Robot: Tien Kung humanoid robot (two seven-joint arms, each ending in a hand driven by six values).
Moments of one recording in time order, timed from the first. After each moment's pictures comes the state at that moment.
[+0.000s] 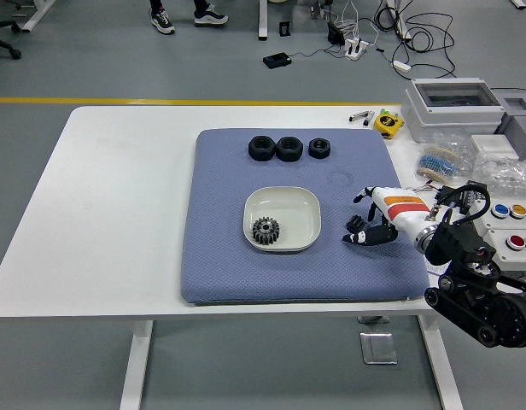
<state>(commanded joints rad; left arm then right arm) -0.08 0.06 -0.20 -0.22 -0.22 0.28 0.03 0.77 -0.24 0.41 0.81 -1.68 -0.35 -0.11</state>
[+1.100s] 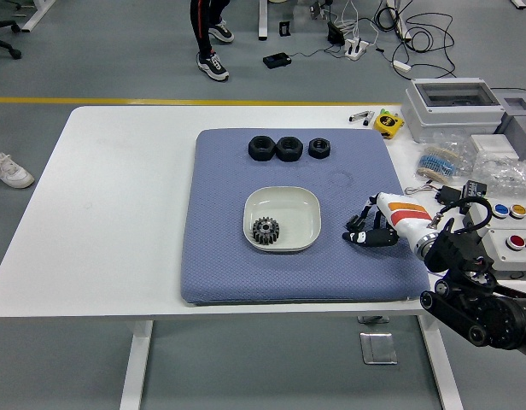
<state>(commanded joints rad) -0.09 0.06 -0.20 -0.23 -0.21 0.28 0.03 0.77 -0.20 0.36 0.71 -1.56 -0.43 -0.07</state>
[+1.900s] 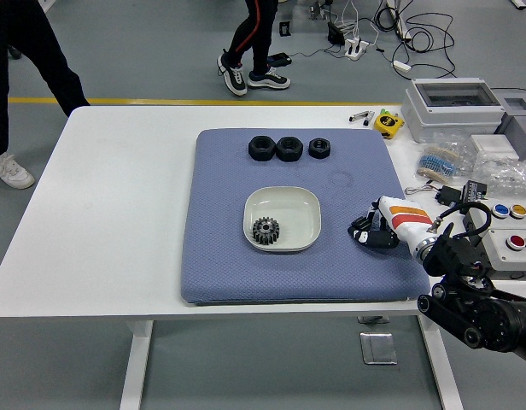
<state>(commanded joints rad) -0.09 0.06 -0.20 -0.23 -0.21 0.28 0.03 0.77 -0.19 0.34 0.69 -1.55 -0.46 -0.08</state>
